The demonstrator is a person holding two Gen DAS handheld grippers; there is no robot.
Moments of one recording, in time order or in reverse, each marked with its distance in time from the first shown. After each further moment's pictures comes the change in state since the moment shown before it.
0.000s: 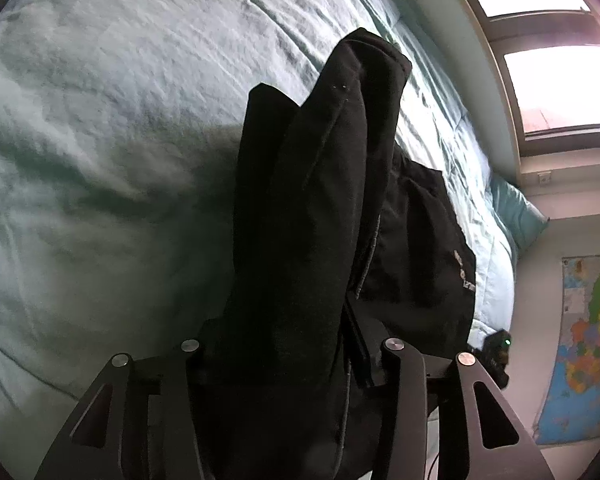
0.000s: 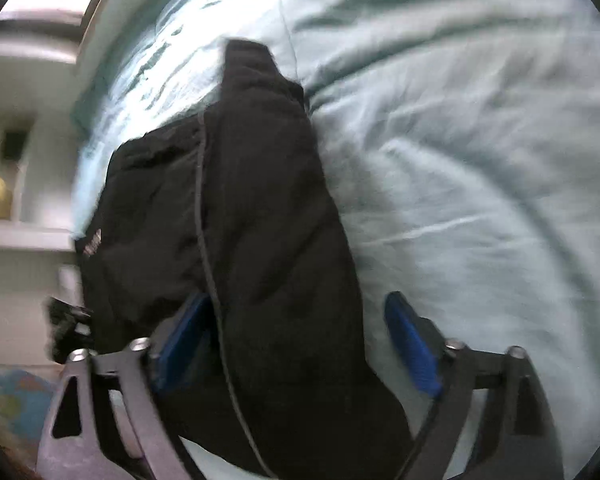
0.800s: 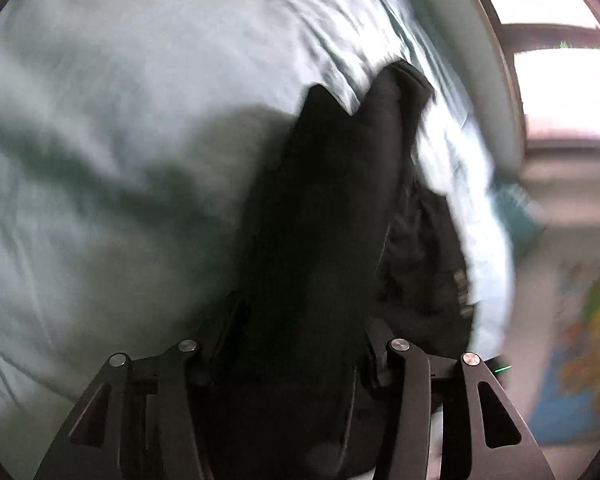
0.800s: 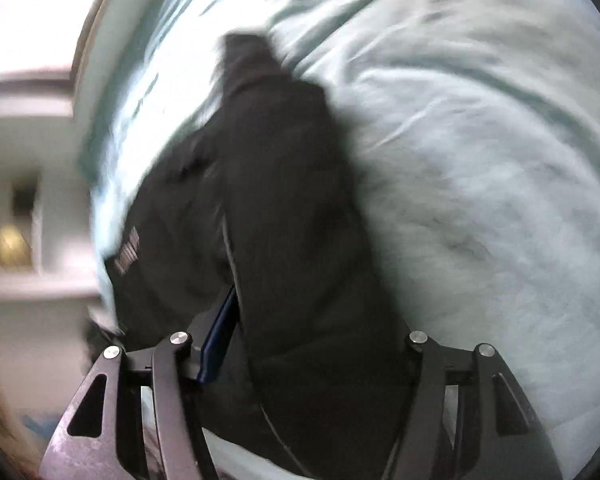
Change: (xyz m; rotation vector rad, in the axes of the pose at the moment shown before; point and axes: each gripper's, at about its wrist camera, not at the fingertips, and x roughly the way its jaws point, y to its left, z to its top) left arm -0.014 0.037 0.004 -0.081 0.055 -0.060; right arm -0.040 0.014 -0.087 0.198 -0.108 0.046
